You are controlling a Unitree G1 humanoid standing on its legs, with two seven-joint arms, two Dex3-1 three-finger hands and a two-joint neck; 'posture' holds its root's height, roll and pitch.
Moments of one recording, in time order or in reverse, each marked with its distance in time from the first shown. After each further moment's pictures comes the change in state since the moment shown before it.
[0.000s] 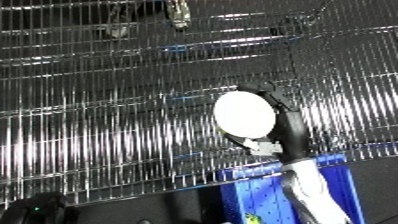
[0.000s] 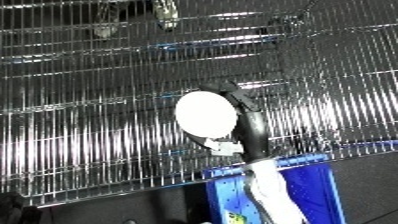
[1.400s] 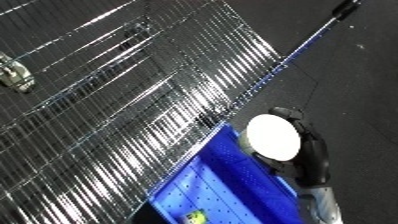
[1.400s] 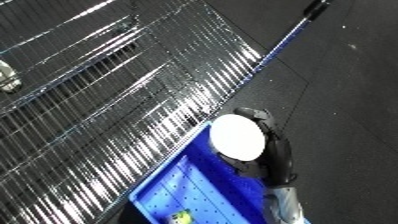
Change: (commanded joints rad) left arm 0.156 -0.118 0.076 0.035 -0.042 -0.130 -0.050; right arm 0.572 -0.027 -0.415 -0.149 0.159 -0.260 0.003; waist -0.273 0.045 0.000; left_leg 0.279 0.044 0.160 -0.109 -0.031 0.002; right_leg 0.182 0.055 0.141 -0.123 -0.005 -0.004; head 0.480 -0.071
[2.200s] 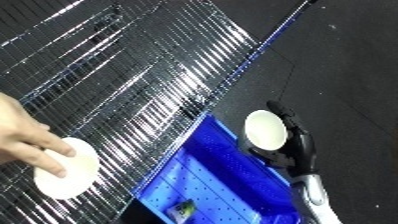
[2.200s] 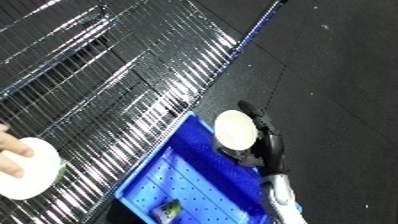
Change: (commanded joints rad) left arm -0.025 0.001 -0.017 0.022 -0.021 -0.022 0.031; right arm -0.001 -0.036 -0.026 0.218 0.126 -0.050 0.067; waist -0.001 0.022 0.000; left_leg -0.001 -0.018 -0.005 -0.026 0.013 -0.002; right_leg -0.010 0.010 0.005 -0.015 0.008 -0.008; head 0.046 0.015
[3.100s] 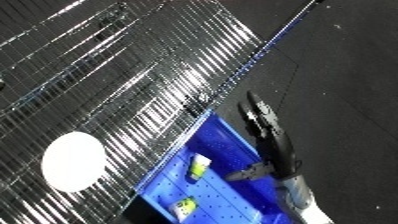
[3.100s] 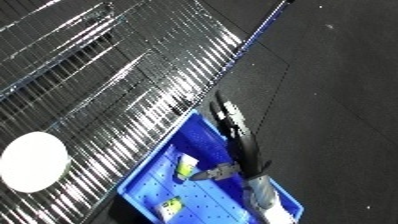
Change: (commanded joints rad) left arm 0.021 -0.004 0.009 -0.042 0.025 0.016 0.012; right arm 0.011 0.029 0.111 -0.239 -0.291 0.085 0.024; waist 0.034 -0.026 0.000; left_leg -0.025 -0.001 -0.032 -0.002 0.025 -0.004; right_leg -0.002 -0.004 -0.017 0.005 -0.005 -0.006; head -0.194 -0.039
